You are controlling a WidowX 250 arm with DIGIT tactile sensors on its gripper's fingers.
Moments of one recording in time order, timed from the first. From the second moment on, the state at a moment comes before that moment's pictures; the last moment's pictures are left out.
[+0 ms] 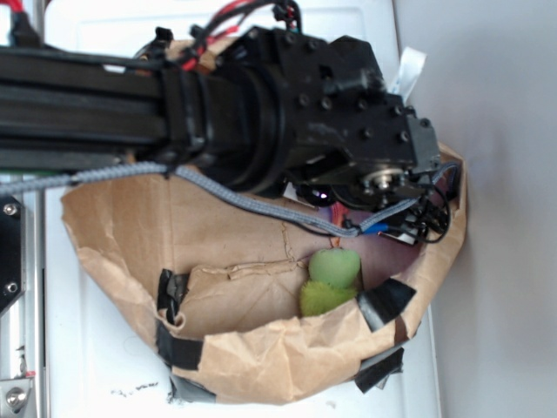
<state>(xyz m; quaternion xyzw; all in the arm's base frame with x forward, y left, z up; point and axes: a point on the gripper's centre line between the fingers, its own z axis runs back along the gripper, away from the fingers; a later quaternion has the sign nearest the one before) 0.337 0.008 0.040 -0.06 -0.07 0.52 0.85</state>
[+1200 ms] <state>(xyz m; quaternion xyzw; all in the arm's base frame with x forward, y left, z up) 0.337 0.034 0.023 0.00 -0.07 0.54 0.84</state>
